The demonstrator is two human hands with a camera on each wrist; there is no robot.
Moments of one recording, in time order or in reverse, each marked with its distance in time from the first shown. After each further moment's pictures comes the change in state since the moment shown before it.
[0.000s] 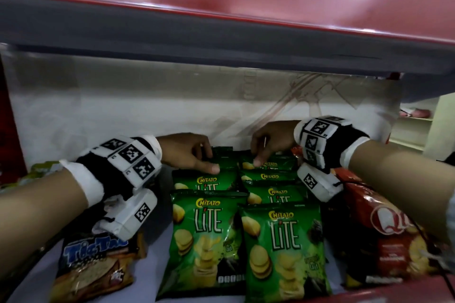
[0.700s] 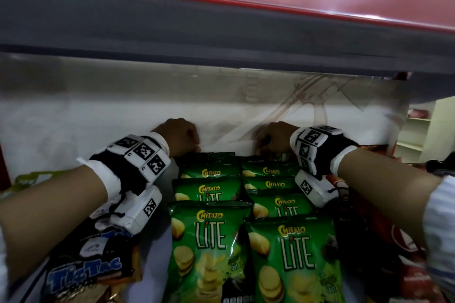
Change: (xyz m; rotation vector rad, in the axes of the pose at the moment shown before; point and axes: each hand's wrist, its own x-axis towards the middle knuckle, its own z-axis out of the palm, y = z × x) left_hand 0.041 -0.024 -0.012 -0.010 0.293 -0.103; right_hand 0.035 0.017 0.003 -0.089 0.217 0.064
